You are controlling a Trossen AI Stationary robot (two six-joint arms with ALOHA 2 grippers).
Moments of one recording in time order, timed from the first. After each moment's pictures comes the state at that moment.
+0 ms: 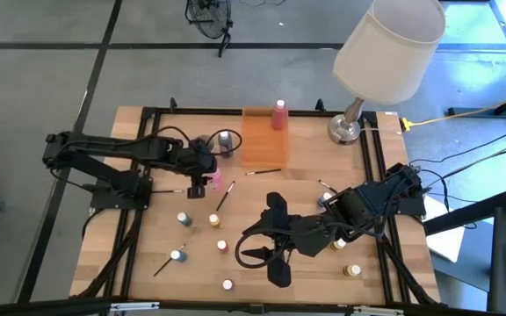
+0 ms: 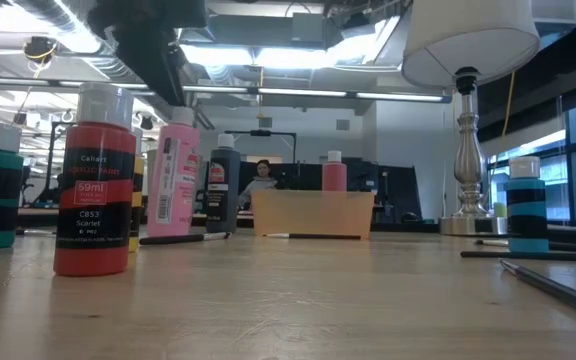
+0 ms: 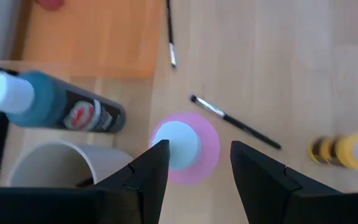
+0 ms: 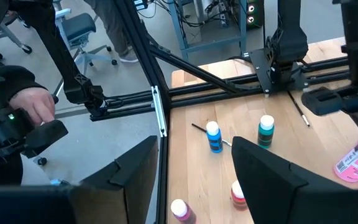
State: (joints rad) left arm 0.04 1.23 1.04 -0.85 -0.18 0.01; right arm 0.56 1.96 2.35 -0.89 0.35 0.50
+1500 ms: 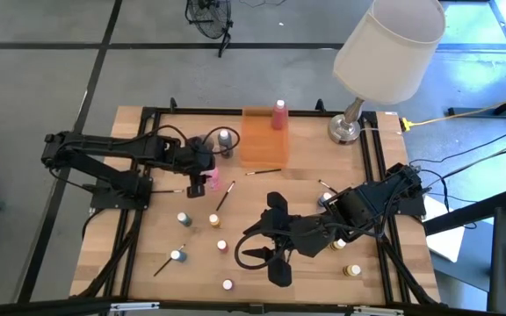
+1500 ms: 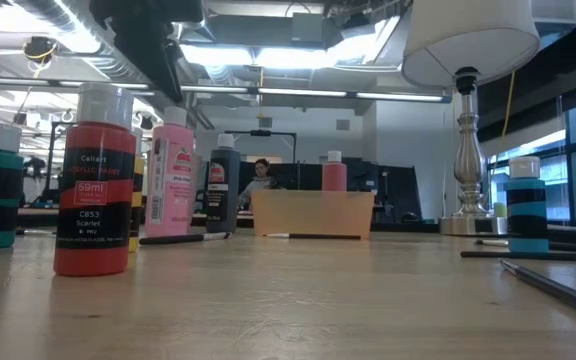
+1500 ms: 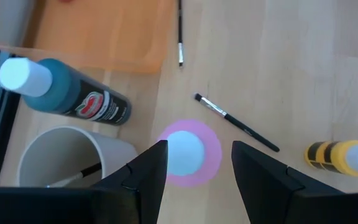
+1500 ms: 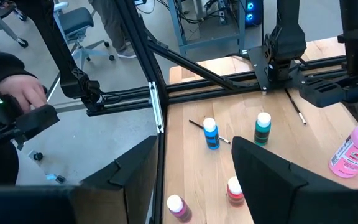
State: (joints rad) left arm 0.02 1.21 1.07 -0.90 -0.21 -0.08; right arm 0.56 1.96 2.35 -0.91 0.35 0.49
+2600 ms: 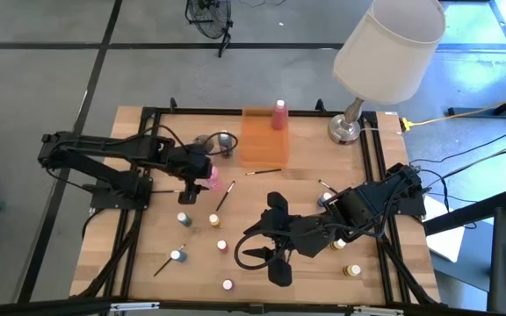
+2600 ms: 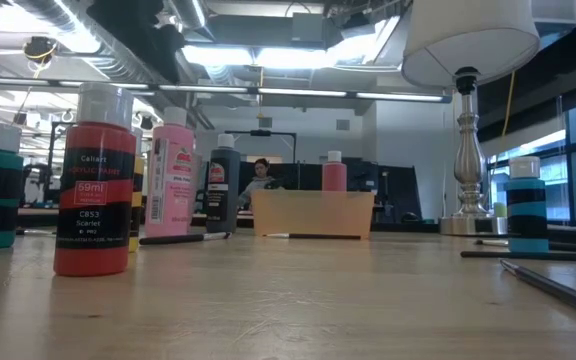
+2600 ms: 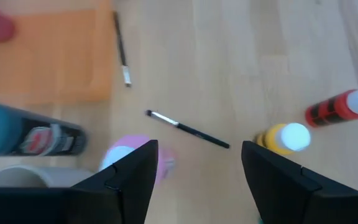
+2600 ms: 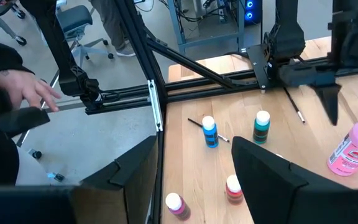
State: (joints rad) left arm 0.00 1.15 1.07 -0.89 -0.04 0.05; right arm 0.56 1.96 2.35 -0.92 0.35 0.49
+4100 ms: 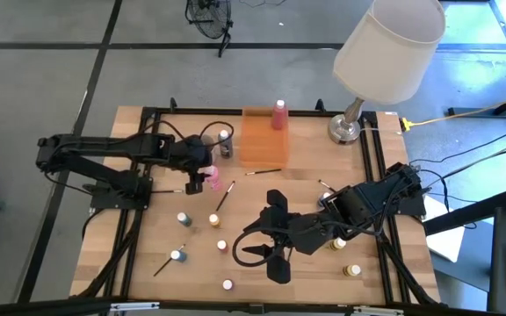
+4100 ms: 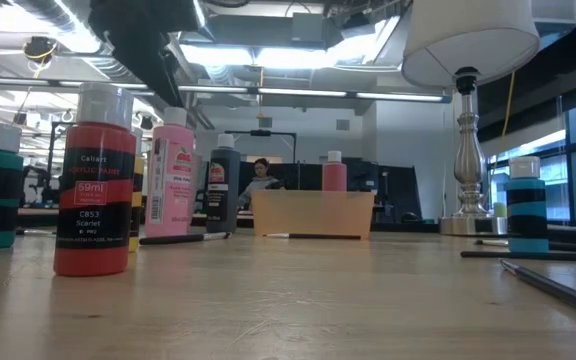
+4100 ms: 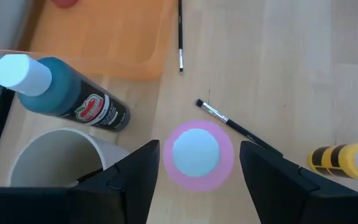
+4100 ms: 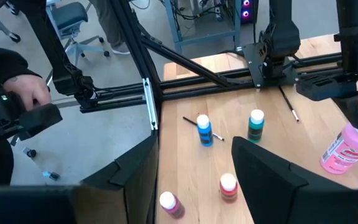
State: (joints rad) left arm 0.10 1.14 0.97 -0.79 -0.14 -0.01; right arm 0.55 1.96 2.35 -0.93 0.35 0.48
